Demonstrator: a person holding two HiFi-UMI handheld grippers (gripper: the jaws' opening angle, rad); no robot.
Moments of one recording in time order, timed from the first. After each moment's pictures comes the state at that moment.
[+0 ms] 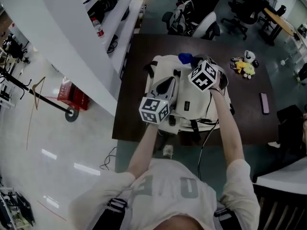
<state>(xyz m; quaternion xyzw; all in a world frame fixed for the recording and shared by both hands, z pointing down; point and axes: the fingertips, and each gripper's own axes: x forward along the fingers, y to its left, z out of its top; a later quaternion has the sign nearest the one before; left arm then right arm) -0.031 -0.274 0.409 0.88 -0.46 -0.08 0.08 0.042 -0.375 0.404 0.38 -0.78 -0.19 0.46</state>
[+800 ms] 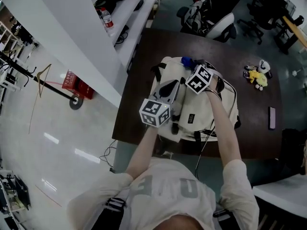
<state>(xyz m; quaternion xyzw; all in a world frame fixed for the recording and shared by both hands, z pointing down) -0.048 -0.303 0.436 0.87 -0.47 -0.08 0.10 0.006 -0.433 0.493 0.33 -0.77 -0.19 0.51</state>
